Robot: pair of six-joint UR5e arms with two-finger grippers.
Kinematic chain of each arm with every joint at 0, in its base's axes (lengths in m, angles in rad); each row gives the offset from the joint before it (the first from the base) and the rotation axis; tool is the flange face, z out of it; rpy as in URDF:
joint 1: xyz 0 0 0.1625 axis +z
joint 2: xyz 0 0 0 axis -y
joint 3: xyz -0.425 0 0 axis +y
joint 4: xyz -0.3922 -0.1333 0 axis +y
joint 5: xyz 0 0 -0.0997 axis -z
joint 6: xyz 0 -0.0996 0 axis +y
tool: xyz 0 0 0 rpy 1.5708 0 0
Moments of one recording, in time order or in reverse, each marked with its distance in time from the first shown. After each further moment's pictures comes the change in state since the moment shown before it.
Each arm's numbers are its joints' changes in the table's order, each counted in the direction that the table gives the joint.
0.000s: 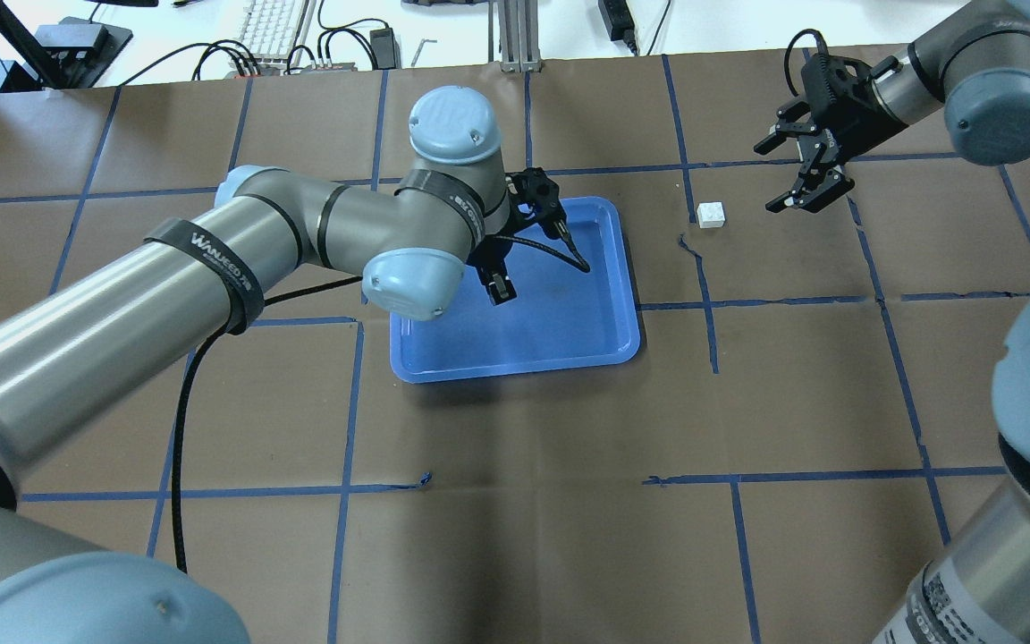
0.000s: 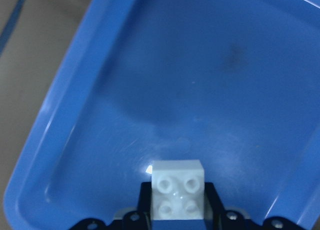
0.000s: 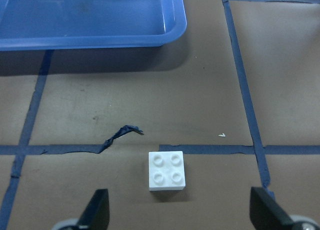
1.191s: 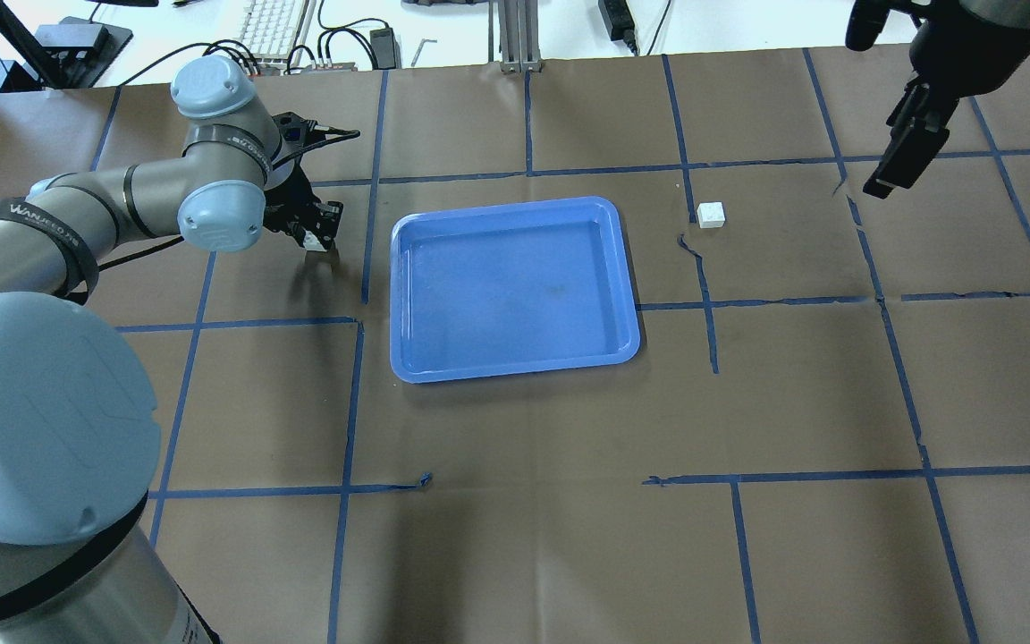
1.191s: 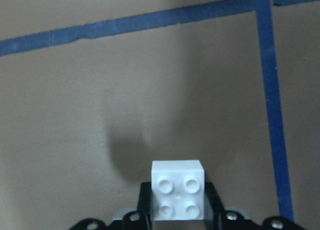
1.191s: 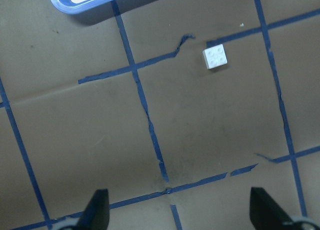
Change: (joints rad) left arm 0.456 -0.052 -0.089 0.043 0.002 0.507; right arm 0.100 -0.445 0.008 -0.267 -0.559 -0.387
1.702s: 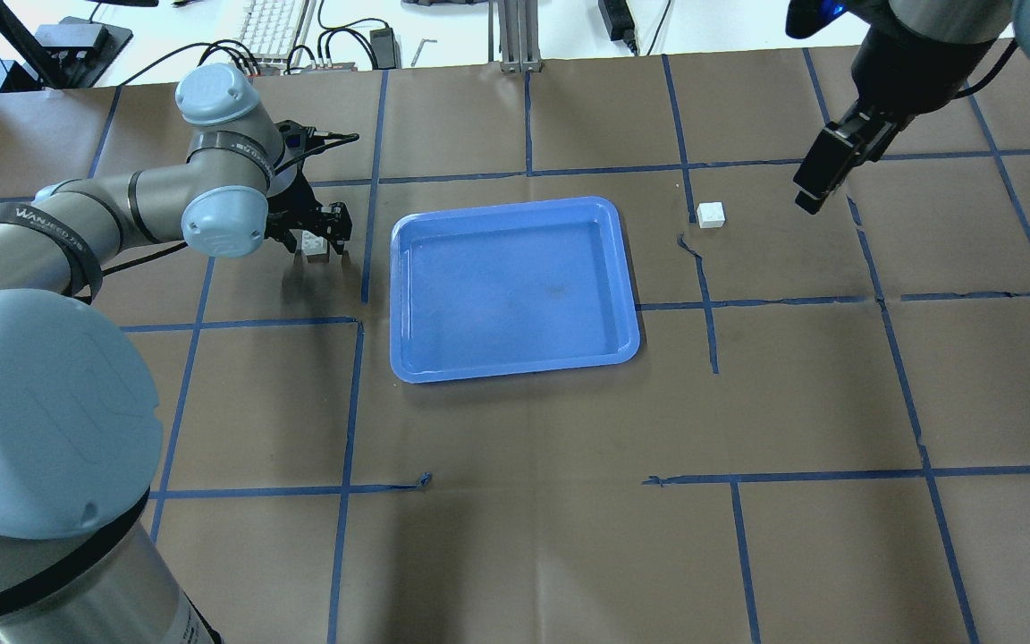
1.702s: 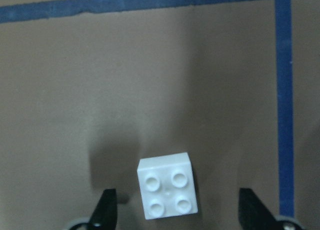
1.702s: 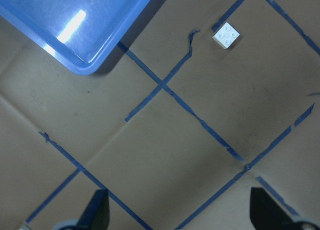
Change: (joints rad) left arm 0.008 -0.046 0.002 -0.002 0.002 0.266; right arm 0.074 -0.101 -0.008 -0.136 -0.049 -0.599
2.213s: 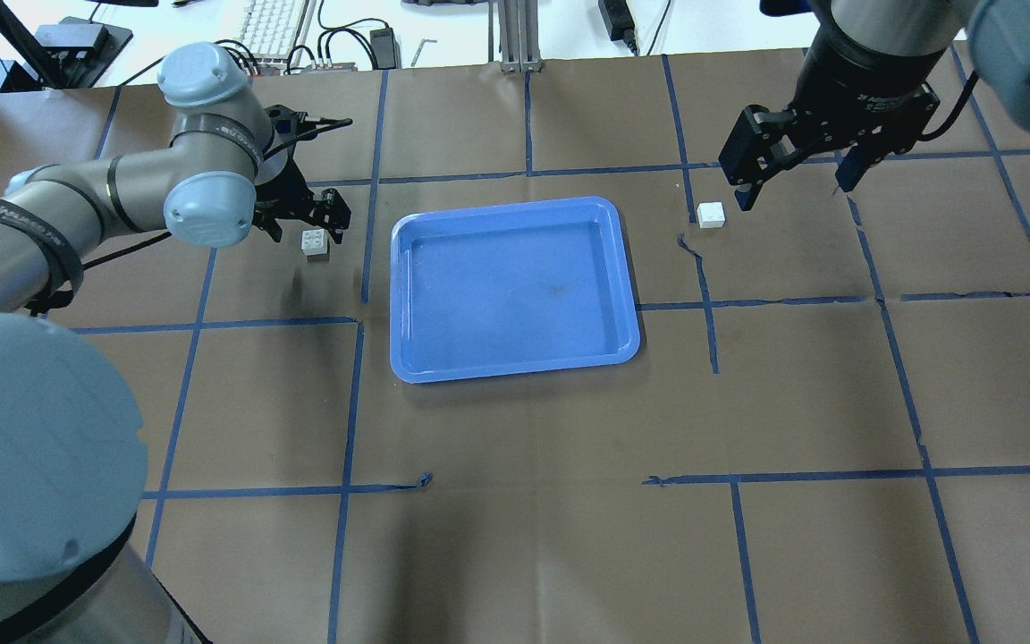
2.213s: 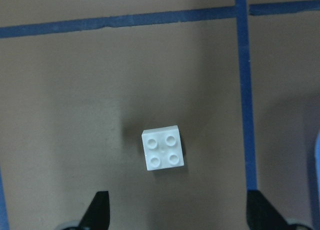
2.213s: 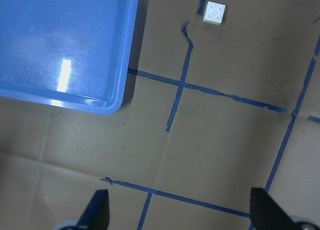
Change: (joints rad) left arm -0.001 0.018 0.003 0.023 0.000 0.020; right arm 0.139 -0.051 -0.005 -0.044 -0.006 -0.626
